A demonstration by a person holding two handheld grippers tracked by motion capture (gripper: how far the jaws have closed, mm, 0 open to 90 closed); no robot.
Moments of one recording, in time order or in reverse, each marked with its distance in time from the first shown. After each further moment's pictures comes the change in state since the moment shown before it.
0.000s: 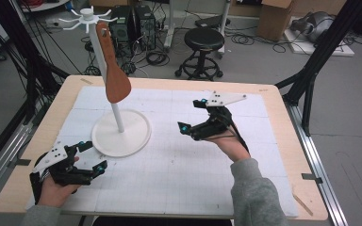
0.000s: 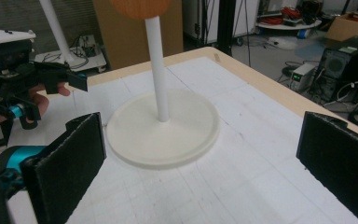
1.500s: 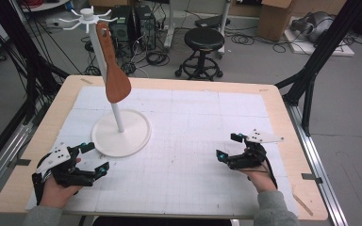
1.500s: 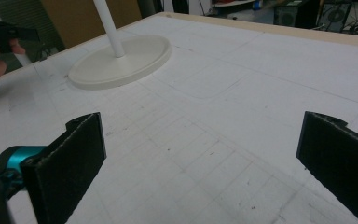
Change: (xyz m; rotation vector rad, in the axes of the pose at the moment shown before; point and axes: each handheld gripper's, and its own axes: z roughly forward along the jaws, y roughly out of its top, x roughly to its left) left arm -0.004 -0.002 0.003 0.020 -0.005 0.001; right arm -0.018 -0.129 -0.079 -0.012 -0.146 0.188
